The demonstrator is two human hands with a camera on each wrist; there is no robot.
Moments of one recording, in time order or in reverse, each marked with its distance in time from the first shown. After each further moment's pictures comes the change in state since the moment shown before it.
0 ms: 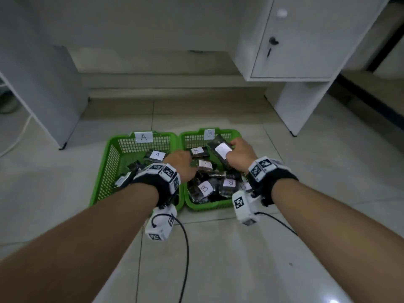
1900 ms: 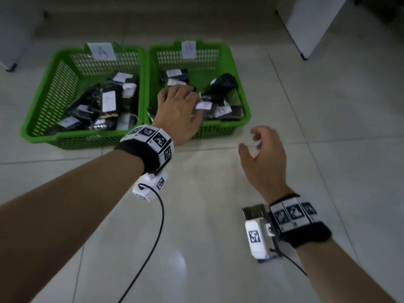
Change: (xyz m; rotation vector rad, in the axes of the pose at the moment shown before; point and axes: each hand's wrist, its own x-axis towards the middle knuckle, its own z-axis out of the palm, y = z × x) left_hand -0.001 0.065 0.146 0.038 0.395 0.203; right_hand -0.099 0.237 0.038 -0.020 0.367 -0.331
